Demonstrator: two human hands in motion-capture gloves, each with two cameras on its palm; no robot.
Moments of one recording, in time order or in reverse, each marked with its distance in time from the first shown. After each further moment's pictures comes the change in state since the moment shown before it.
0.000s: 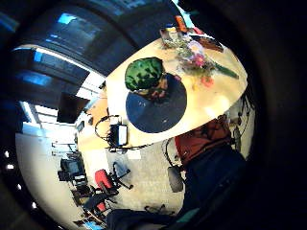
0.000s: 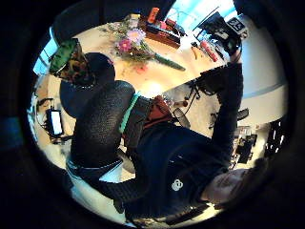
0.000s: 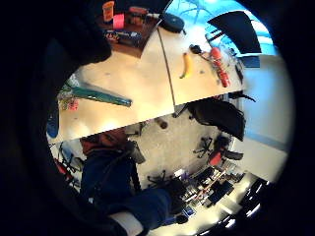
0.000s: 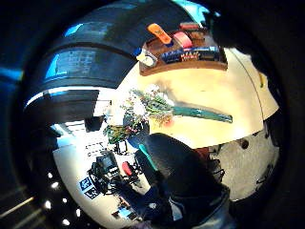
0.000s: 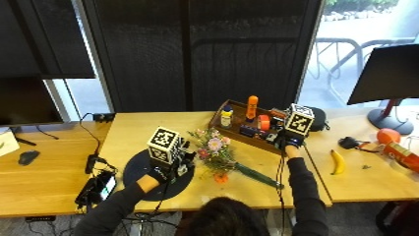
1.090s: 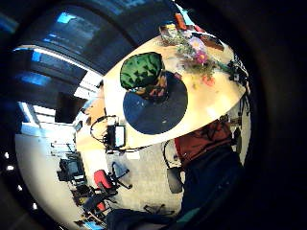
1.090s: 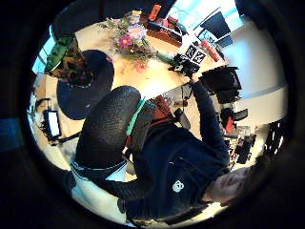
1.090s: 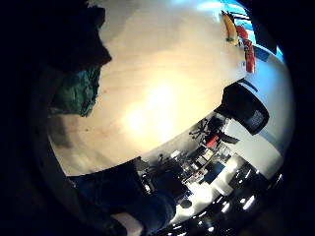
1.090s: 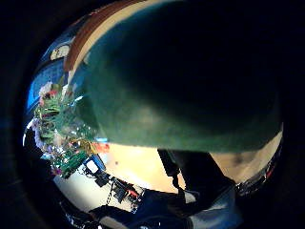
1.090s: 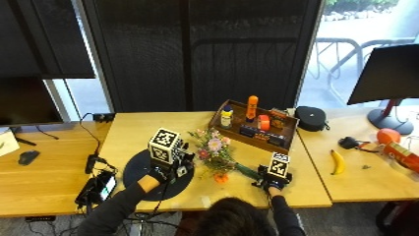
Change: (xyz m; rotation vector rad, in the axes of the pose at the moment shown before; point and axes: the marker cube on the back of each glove) left arm -0.013 -0.015 0.035 -0.029 -0.020 -0.028; right arm 0.039 -0.009 0.241 -0.077 0.181 0.202
